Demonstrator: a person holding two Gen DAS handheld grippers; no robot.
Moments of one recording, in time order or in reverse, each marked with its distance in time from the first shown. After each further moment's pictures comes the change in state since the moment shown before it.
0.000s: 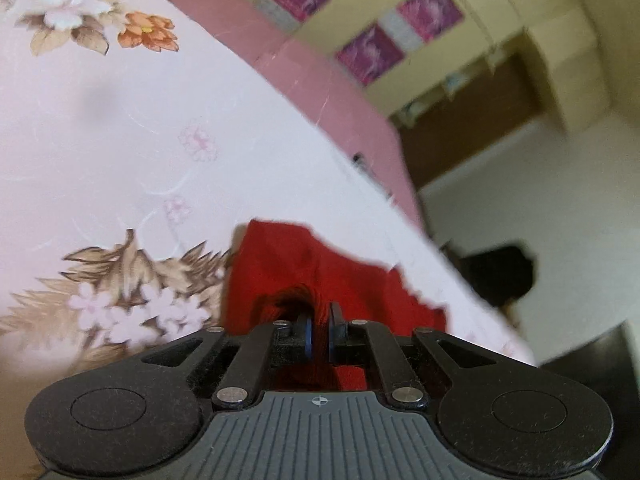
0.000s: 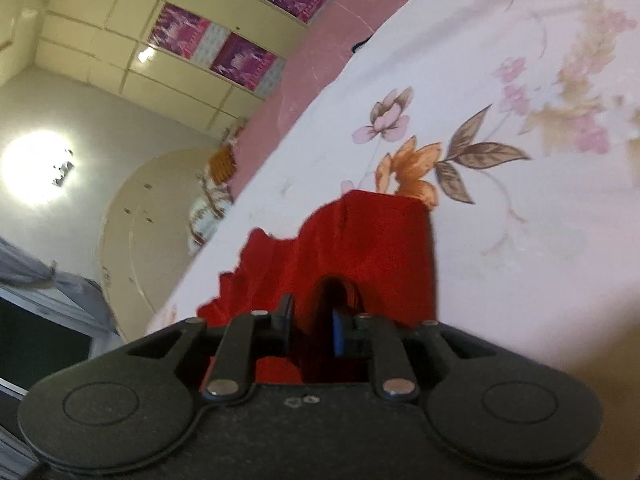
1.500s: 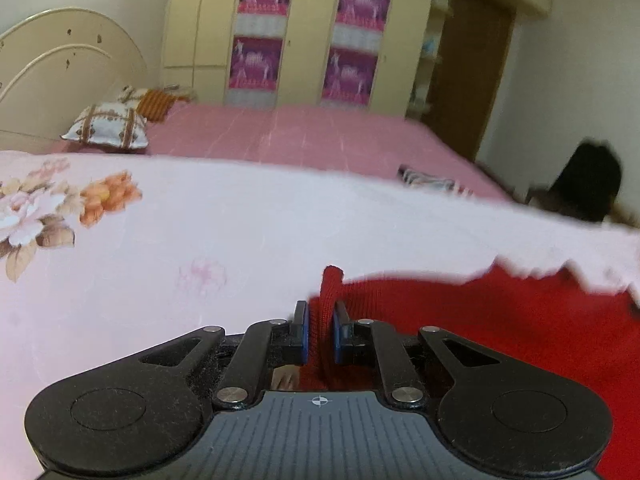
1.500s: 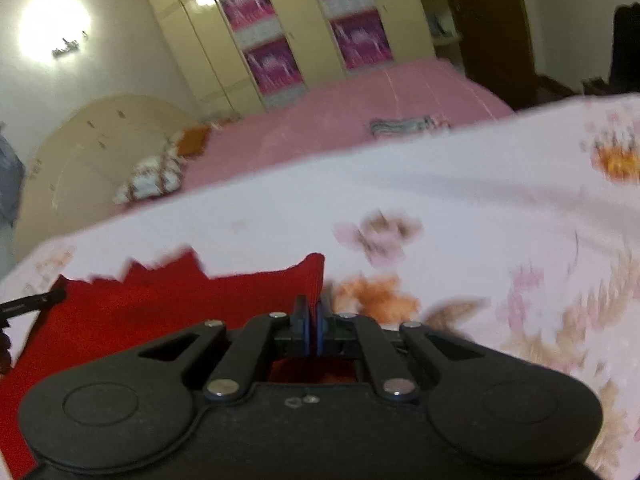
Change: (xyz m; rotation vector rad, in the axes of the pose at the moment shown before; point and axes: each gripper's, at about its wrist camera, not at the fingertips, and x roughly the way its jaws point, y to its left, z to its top) left arm 0.063 -0.038 0.005 0.643 -0.141 0.353; right arm 0.031 0.031 0.015 -0.564 -0.104 -0.302
